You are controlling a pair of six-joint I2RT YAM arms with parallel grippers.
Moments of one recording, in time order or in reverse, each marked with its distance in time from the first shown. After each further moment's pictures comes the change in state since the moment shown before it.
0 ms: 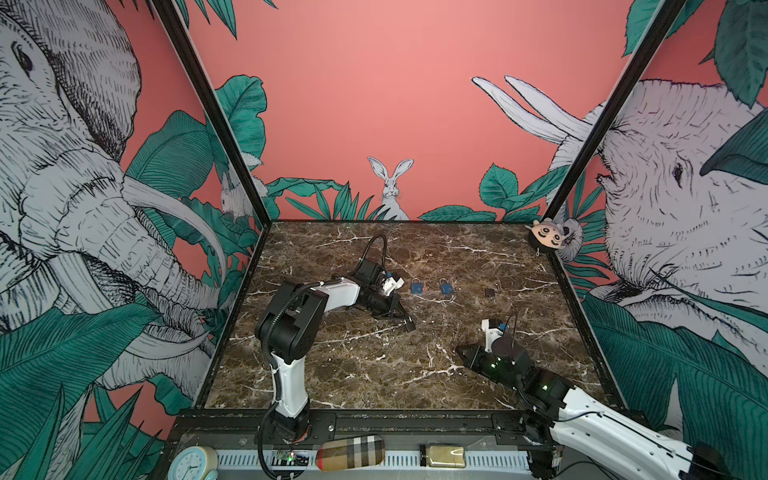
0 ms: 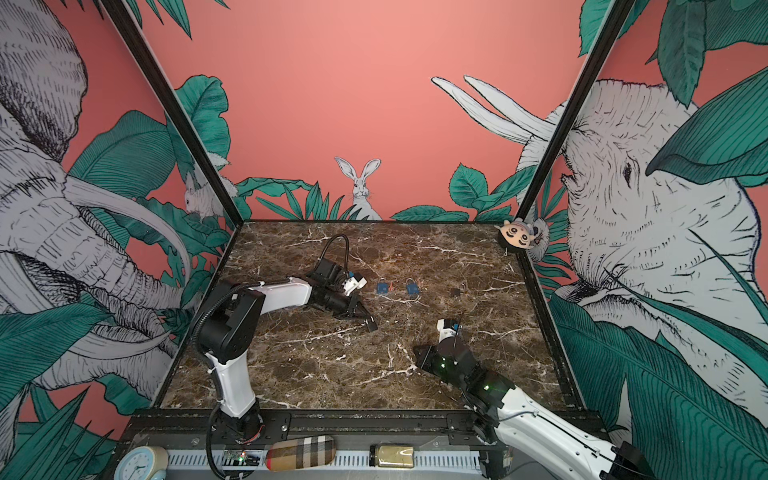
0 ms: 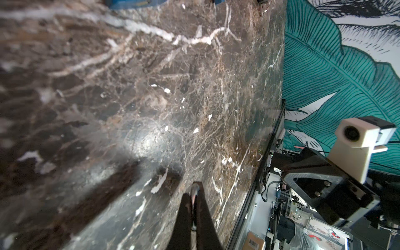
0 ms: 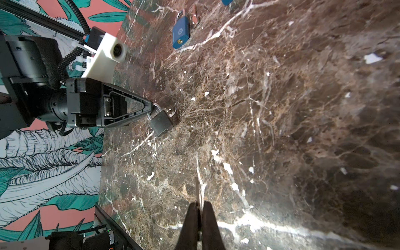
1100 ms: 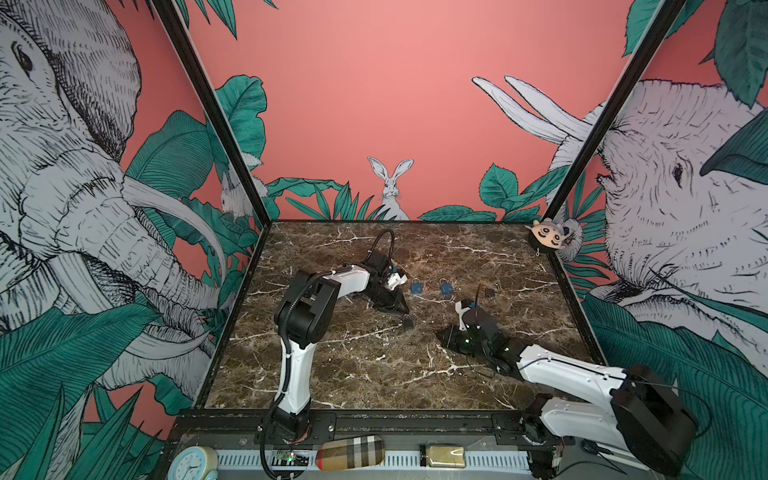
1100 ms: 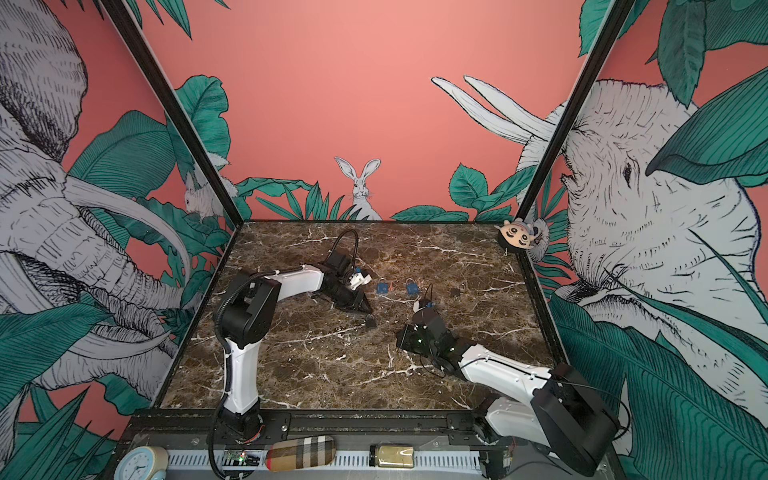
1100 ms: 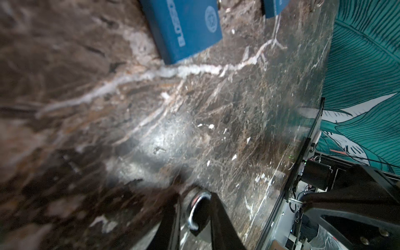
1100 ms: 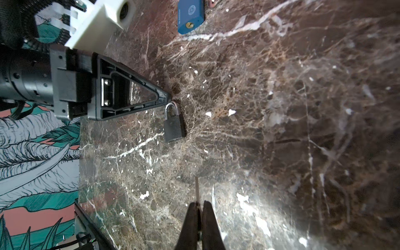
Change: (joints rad) left arm -0.002 0.165 0.240 -0.224 -0.115 0.129; right arm -0.051 0.600 0.256 0.194 -0.121 -0.127
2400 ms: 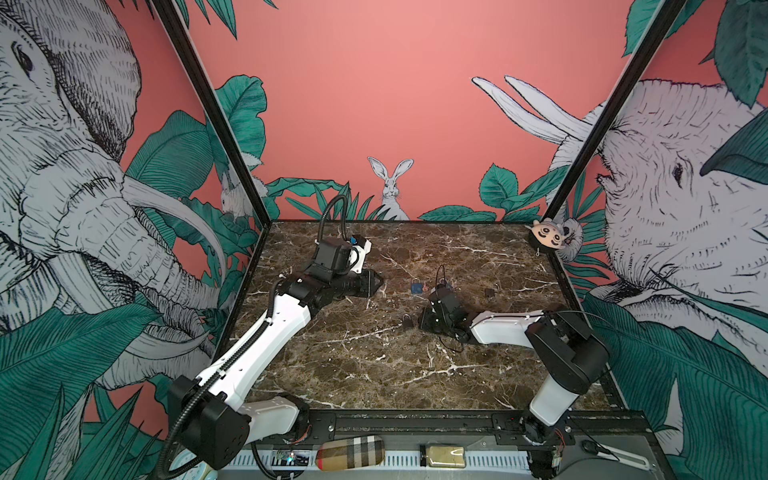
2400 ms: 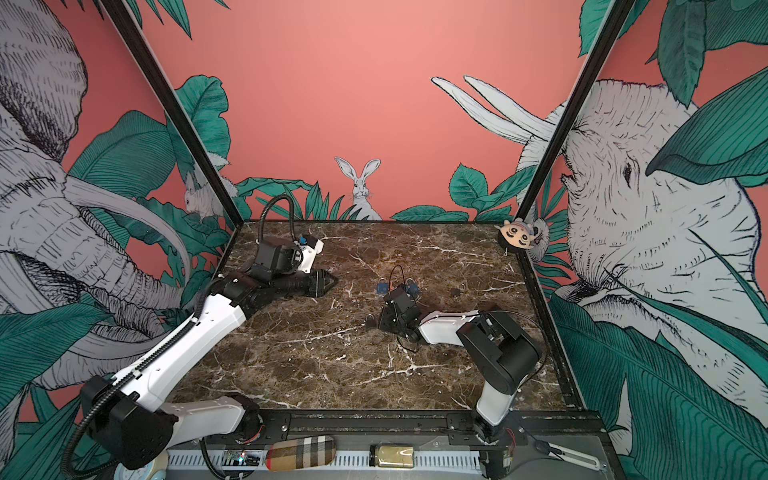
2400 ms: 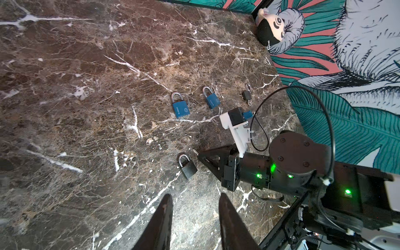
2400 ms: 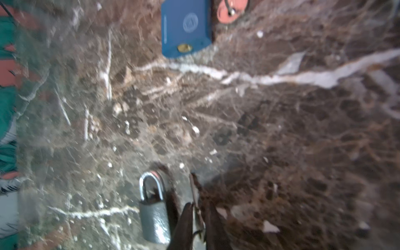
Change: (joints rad) left arm 0.010 -0.860 -0.215 -0.063 -0.425 -0.164; right arm -0.002 0.502 0.319 0.057 0.082 -0.062
